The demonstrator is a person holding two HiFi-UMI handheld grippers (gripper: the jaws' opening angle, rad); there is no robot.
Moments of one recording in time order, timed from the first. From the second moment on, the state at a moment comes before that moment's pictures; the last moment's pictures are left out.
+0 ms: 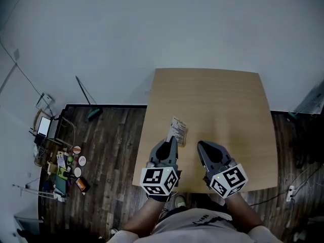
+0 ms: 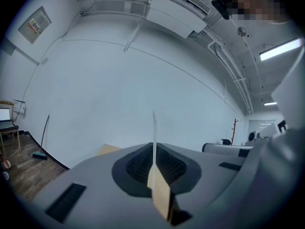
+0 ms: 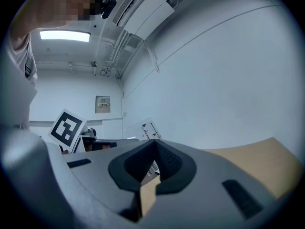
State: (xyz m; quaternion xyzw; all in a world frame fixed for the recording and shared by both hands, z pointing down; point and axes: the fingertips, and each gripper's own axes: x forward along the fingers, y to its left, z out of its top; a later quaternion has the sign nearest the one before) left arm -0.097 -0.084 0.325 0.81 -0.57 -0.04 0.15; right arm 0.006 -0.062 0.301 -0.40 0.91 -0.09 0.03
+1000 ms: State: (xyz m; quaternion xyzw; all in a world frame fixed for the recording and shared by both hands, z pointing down) left arm -0.107 -0.155 0.501 0.78 -0.60 0.01 0.17; right arm 0.019 -0.135 0.419 -0.38 0.91 -0.17 -0.01
